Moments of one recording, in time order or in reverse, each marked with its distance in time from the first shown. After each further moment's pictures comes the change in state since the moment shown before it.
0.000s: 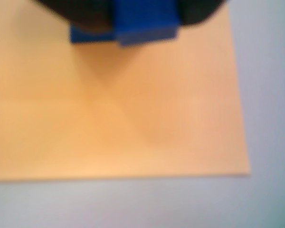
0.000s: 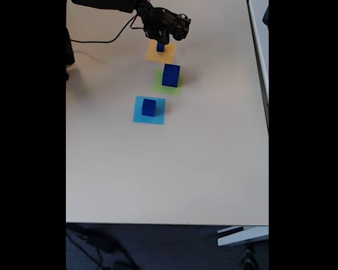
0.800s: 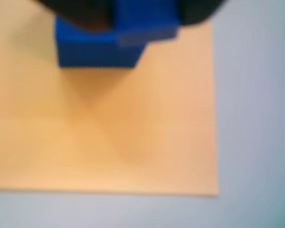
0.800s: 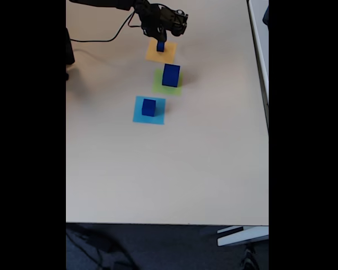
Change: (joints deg) arm -0.8 3.2 1.4 1.1 -2.2
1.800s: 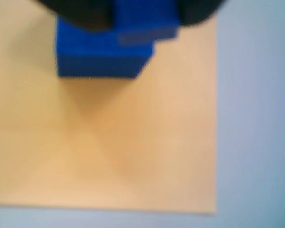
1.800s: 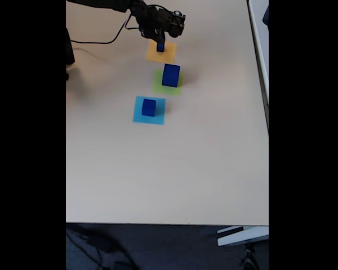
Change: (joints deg) arm -0.9 2.6 5.7 -4.8 -0.5
